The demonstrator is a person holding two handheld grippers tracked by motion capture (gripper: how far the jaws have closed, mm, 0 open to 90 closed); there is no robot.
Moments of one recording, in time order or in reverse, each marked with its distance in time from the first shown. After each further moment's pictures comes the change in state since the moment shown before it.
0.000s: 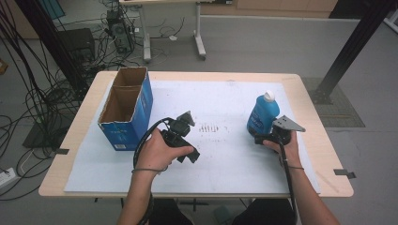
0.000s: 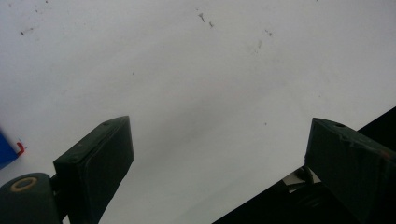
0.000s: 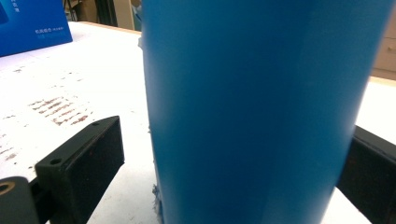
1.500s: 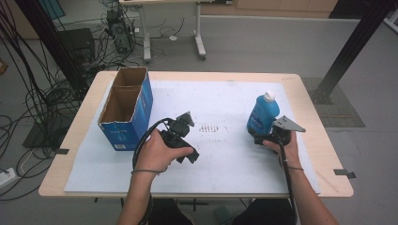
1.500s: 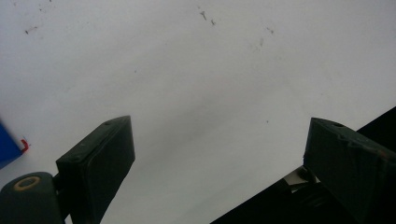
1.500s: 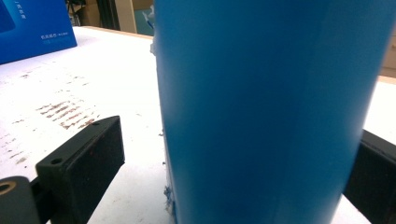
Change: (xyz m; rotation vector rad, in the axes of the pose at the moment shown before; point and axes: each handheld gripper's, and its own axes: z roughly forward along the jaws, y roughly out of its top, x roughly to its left) left arm -0.001 -0.002 -0.001 -0.001 0.009 0.000; right arm 0.002 0.000 -0.001 -0.006 0.008 0.019
